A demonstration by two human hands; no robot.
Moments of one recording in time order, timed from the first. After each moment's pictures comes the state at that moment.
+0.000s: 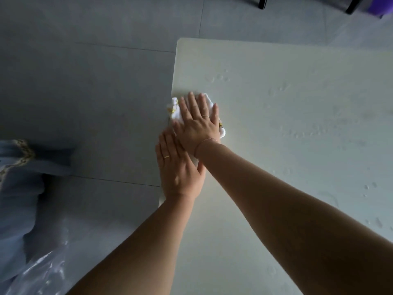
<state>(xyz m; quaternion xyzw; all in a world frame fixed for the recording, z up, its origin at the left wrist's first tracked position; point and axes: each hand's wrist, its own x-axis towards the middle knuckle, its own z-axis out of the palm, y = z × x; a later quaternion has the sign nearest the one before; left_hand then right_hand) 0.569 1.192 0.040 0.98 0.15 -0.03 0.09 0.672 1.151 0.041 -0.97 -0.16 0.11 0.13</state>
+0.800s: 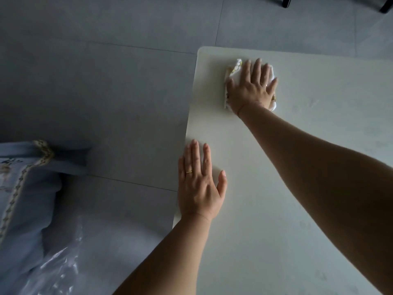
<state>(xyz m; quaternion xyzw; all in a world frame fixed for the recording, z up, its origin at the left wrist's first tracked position) 0.570 1.191 0.039 0.99 0.12 -0.03 0.11 0.807 1.119 0.044 -0.99 0.03 0.10 0.11</state>
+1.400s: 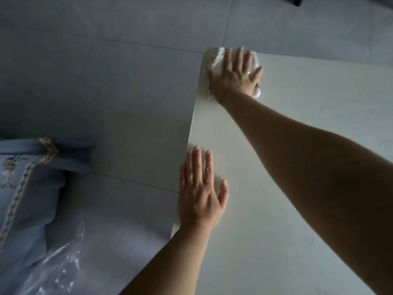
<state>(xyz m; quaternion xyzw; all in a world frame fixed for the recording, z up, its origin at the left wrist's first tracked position) 0.569 1.192 0.037 0.99 0.12 -0.04 0.11 0.839 1.175 0.046 -0.99 -0.05 0.11 0.09</state>
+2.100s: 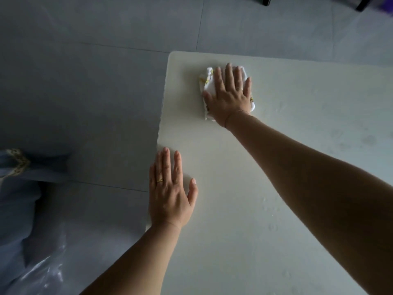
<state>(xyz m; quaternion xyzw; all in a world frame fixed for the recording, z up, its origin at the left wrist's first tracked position) 0.574 1.191 0.043 0.99 0.11 -0.05 0.08 0.808 1.080 0.045 -0.99 -0.10 0.09 0.09</state>
